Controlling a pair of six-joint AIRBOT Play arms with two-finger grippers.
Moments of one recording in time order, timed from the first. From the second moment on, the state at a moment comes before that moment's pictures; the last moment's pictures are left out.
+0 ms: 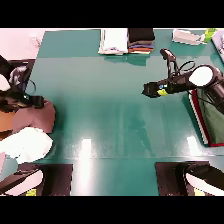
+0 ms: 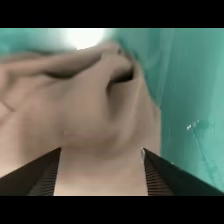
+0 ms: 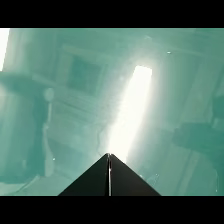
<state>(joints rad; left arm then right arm) 0.12 -1.12 0.97 1.59 -1.17 -1.49 0.29 -1.11 1.12 -1.15 1.05 1.62</state>
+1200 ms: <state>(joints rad) -0.62 -1.00 1.62 1.58 -1.34 -1.46 0.29 -1.11 1.82 -1.15 1.10 1.62</state>
